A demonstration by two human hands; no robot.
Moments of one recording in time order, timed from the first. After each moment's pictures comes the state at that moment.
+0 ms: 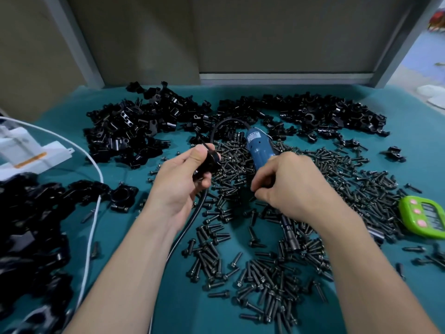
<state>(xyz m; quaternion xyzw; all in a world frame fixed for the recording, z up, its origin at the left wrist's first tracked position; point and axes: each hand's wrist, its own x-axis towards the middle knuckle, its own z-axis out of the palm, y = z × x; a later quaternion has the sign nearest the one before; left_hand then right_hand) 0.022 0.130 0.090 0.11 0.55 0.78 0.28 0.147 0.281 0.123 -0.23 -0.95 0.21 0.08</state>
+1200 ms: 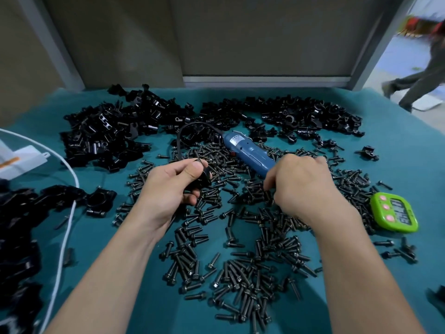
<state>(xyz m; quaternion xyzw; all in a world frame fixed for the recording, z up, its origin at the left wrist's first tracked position) 0.027 0.135 0.073 0.18 0.64 0.70 0.26 0.169 0.298 0.136 -0.34 -0.94 0.00 -0.02</state>
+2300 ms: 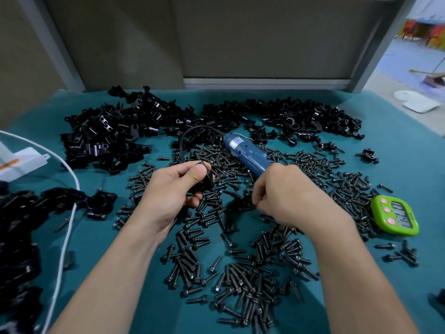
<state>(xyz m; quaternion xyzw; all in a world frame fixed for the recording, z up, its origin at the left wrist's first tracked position) 0.028 0.136 0.075 0.18 0.63 0.70 0.27 0.159 0.297 0.124 -0.31 -0.94 0.15 -0.04</state>
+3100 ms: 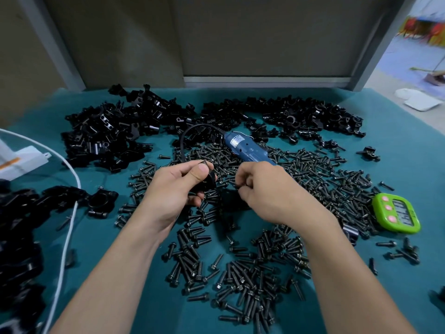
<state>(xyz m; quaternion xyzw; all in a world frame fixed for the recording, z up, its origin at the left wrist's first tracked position) 0.030 0.135 0.076 0.20 0.62 0.70 0.28 0.150 0.285 0.117 -0.25 -0.93 0.27 0.01</state>
